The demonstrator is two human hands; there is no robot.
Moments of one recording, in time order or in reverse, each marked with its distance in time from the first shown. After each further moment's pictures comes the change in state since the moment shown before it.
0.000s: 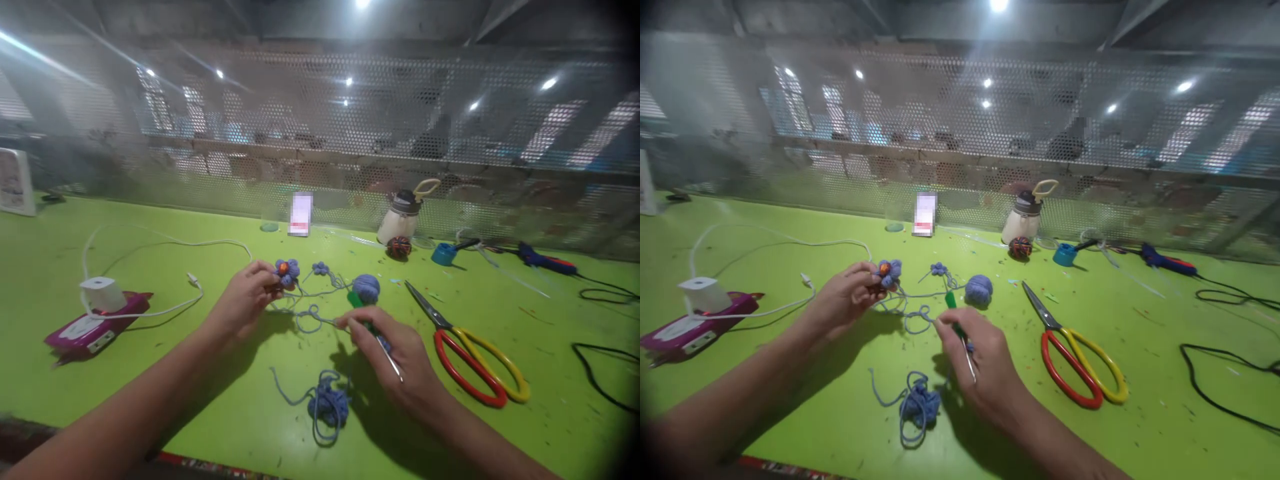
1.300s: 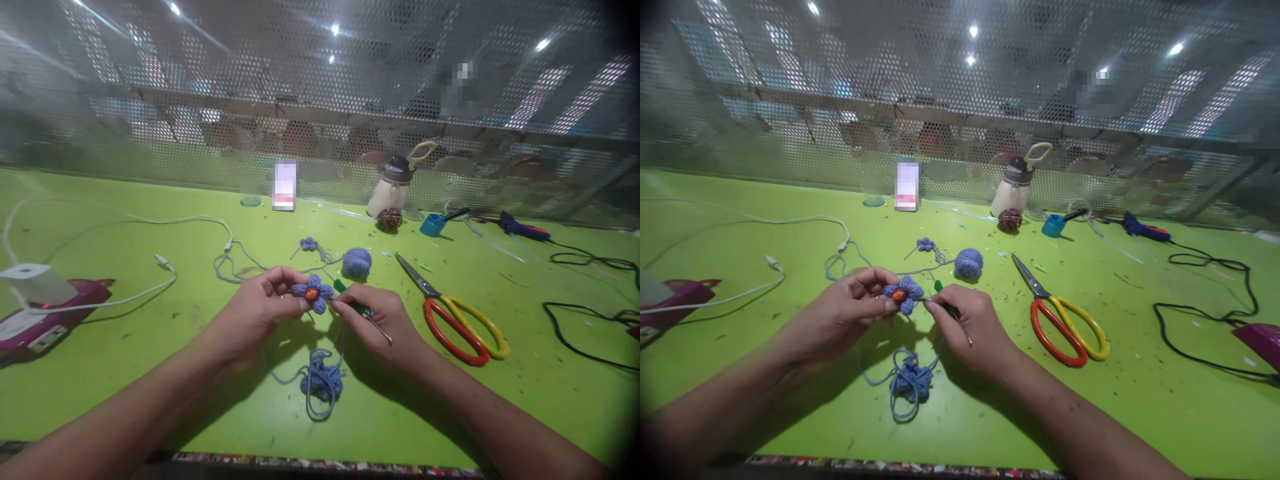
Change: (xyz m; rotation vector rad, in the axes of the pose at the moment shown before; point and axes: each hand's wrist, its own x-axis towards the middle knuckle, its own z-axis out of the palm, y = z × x) left_hand -0.029 -0.023 0.021 0.024 -0.257 -0.234; right_hand 0.009 0.025 0.004 -0.095 -0.054 -0.031
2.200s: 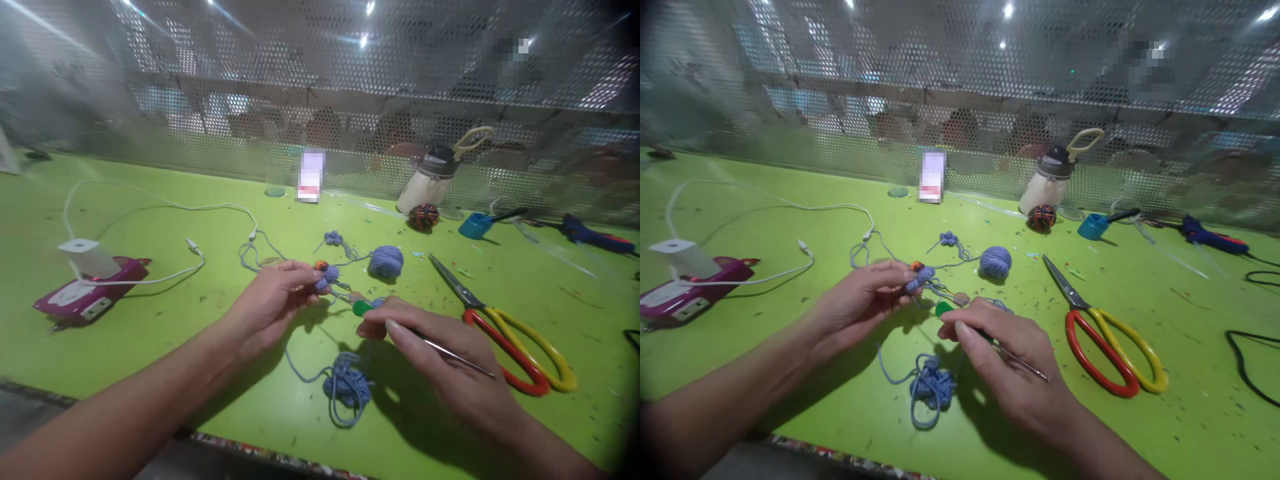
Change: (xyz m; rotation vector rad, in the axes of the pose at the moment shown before) left_hand 0.012 0.003 -0.007 -0.172 0.192 -0.110; right_hand -0.021 -0.021 -0.013 0.256 -0.019 0.003
